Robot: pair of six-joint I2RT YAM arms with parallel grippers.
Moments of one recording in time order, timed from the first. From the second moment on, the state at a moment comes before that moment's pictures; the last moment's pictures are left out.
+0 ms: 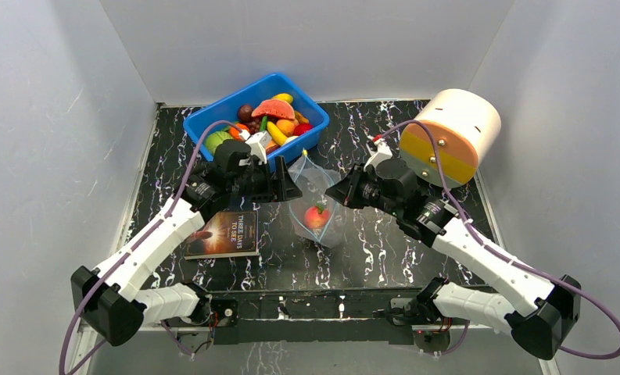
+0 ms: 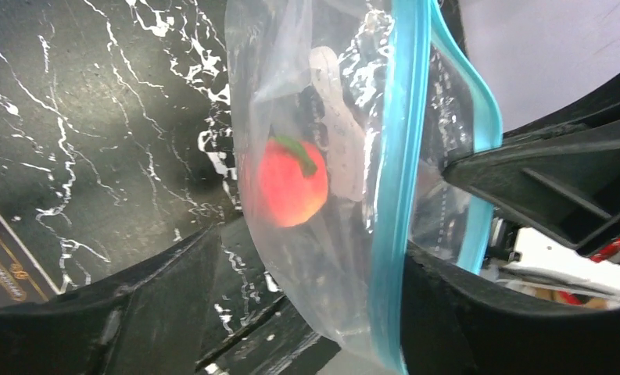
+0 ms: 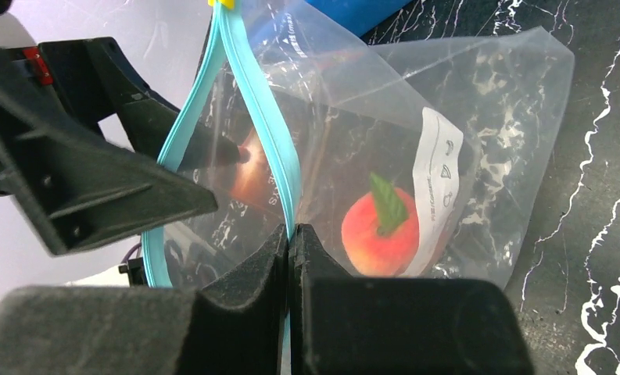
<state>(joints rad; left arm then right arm) -0.59 1.16 1.08 -0.57 0.29 -0.61 0.72 1.01 0.92 -0.28 -0.06 0.77</state>
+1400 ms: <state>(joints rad) -0.59 1.33 1.25 -0.57 -0.02 -0.51 0.72 1.08 1.06 -0.49 0.26 0.53</state>
